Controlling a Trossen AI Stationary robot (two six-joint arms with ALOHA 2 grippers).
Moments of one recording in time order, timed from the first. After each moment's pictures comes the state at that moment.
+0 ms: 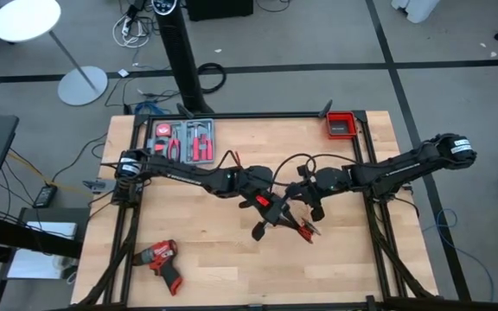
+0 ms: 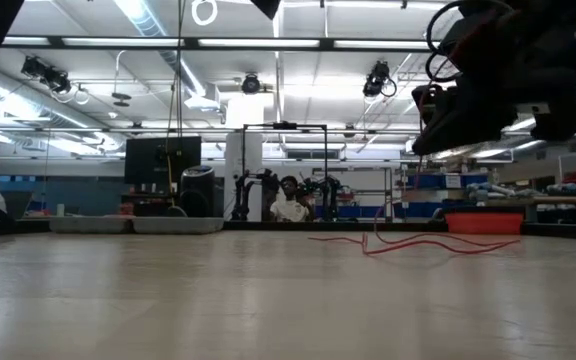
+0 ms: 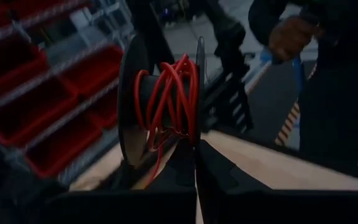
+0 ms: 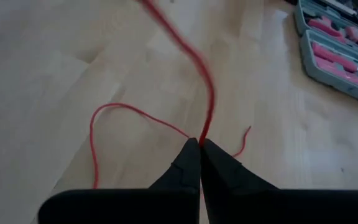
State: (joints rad) left arm -0.11 1.97 1.55 0.23 0.53 0.55; right arm 0.12 1.13 0.45 0.12 0.05 -0.36
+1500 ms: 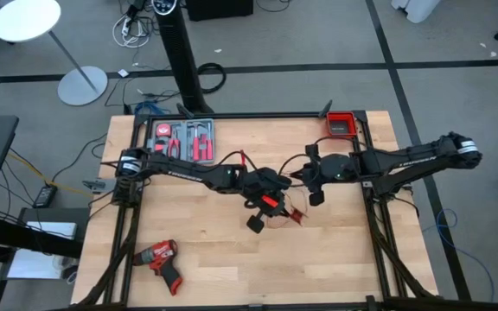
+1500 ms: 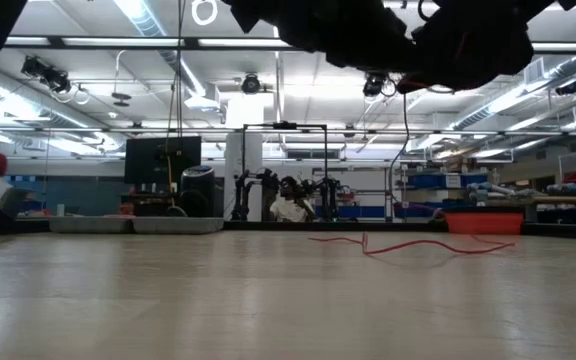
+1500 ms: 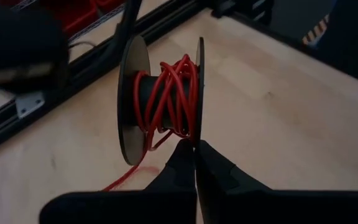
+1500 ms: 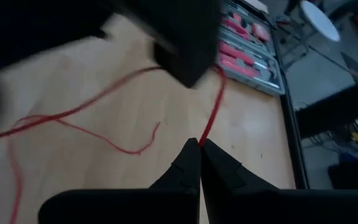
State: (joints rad) left arm -0.08 1.97 1.55 -0.17 0.28 0.51; right arm 0.11 1.03 0.75 -0.32 0.32 -0.38
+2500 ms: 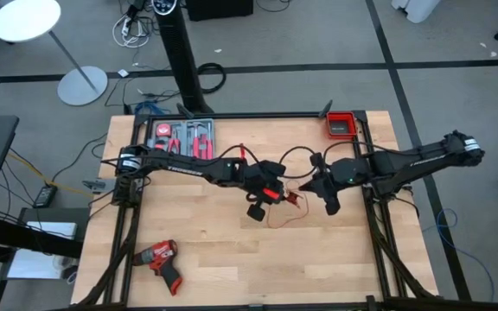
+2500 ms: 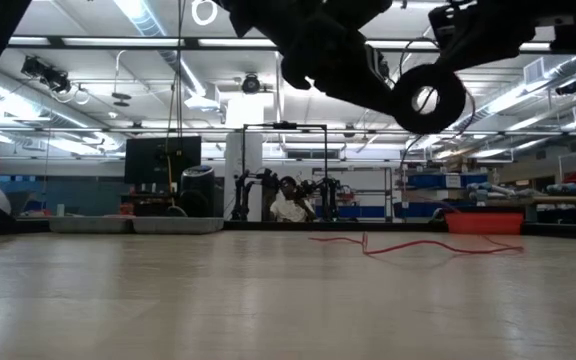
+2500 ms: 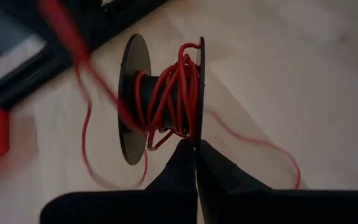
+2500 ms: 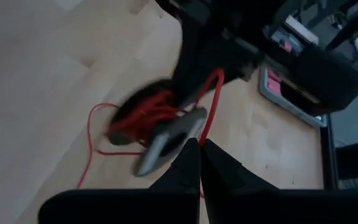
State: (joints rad) left arm -0.03 1.96 1.55 -0.28 0.10 0.53; right arm 0.19 0.93 0.75 -0.45 0.18 -0.46
